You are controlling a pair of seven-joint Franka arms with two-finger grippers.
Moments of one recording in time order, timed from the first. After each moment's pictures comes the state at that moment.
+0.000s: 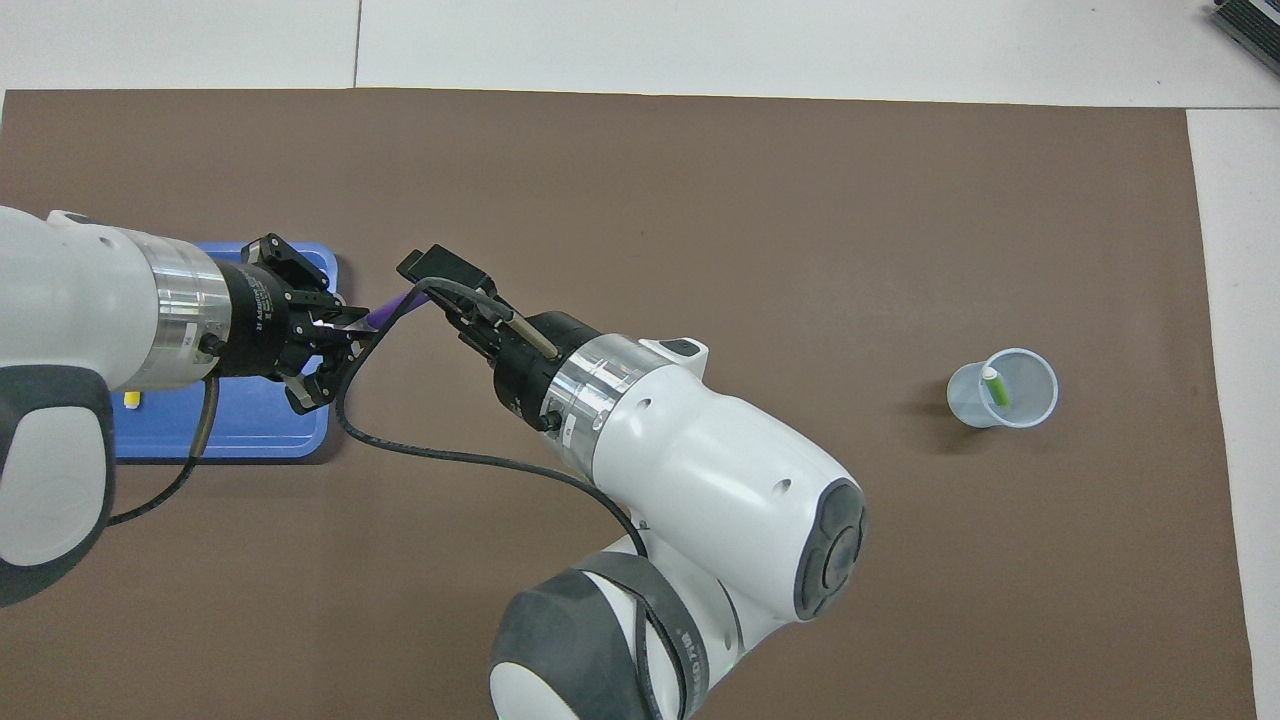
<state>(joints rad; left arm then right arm) -0.15 -0.12 -0.14 -1.87 -0.26 1.96 -2.06 0.58 0.21 0.21 -1.78 0.69 2.98 0.91</state>
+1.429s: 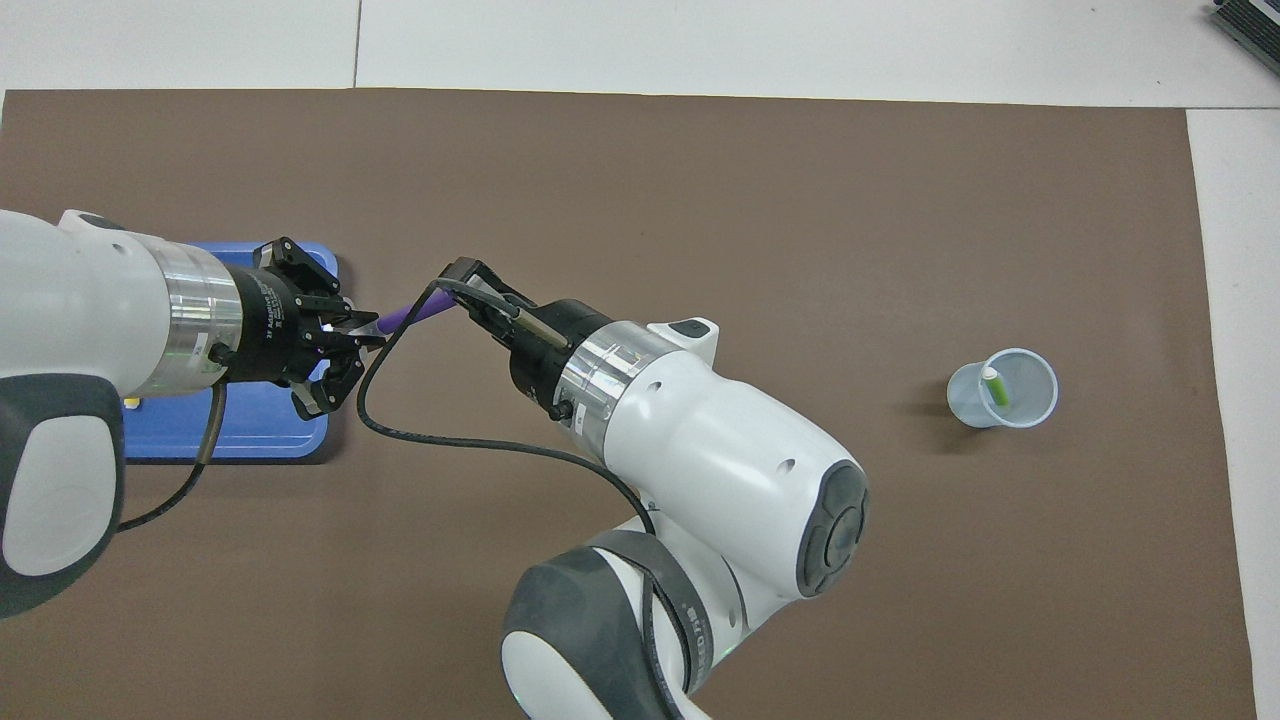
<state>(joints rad) -0.16 -0.12 -0.14 -1.87 -0.26 1.96 -2.03 0.57 0.23 0.21 -1.78 0.68 2.98 0.81</state>
